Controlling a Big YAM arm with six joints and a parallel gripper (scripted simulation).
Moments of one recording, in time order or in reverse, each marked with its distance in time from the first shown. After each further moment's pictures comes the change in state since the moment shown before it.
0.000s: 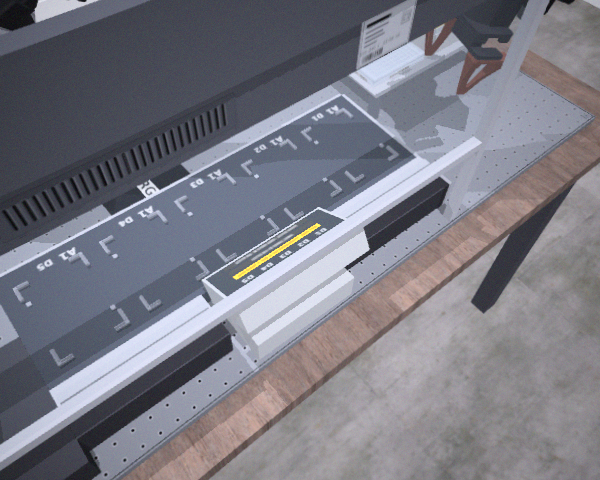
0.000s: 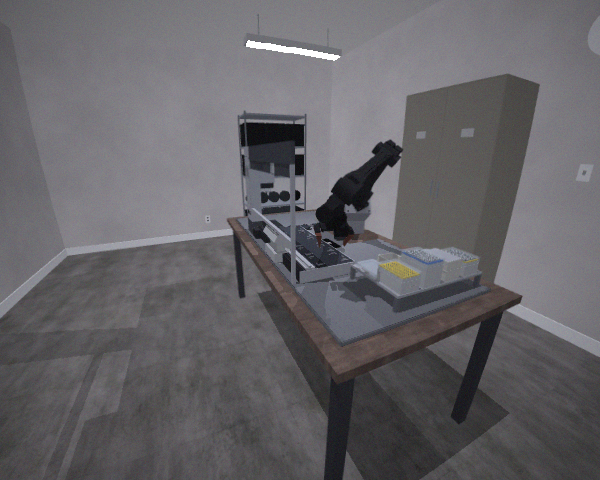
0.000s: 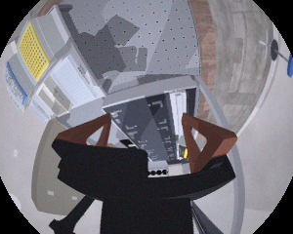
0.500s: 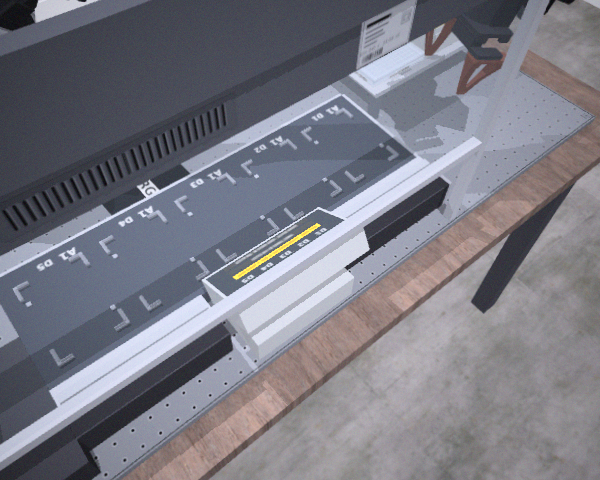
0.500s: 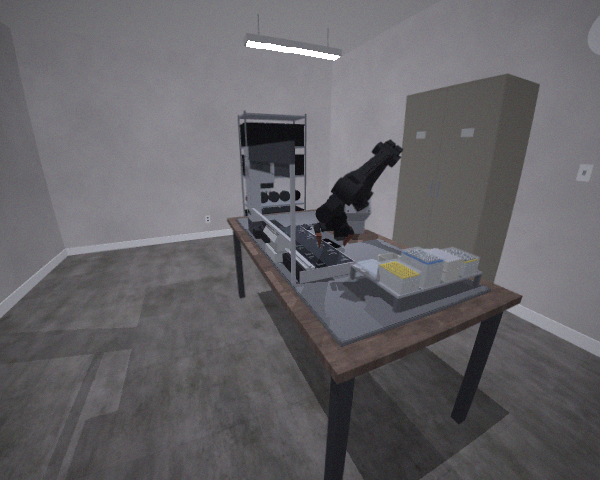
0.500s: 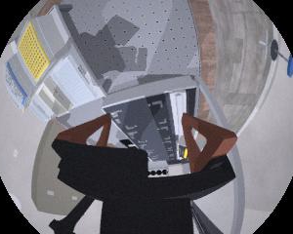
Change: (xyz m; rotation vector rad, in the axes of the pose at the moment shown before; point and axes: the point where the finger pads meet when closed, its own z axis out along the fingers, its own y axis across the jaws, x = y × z) arm 0.000 0.000 0.000 0.000 0.000 0.000
